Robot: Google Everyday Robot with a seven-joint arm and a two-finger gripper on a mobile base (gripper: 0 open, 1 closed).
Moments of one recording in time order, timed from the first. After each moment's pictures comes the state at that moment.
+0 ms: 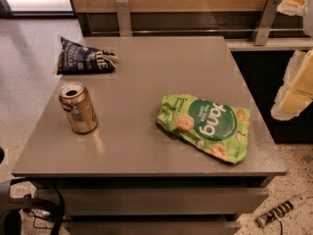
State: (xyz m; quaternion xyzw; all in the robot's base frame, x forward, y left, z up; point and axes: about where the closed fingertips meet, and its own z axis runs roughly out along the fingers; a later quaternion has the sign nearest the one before) arm 0.428 -0.196 1.034 -0.60 0.76 -0.09 0.23
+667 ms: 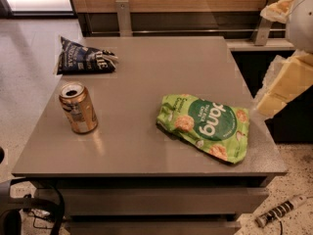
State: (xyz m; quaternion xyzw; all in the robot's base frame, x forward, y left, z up) arm 0.437 -0.172 1.023 -0.60 0.75 -0.05 0.28
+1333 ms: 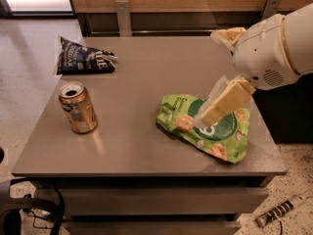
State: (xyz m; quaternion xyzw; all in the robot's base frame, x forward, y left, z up) arm 0.459 -0.094 0.979 -0.59 0.69 0.10 0.40
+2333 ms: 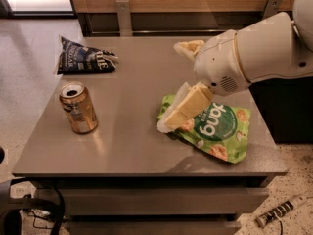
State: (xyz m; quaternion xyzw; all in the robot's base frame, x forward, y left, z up) arm 0.465 -0.027 0.957 -0.60 0.66 0.19 0.41
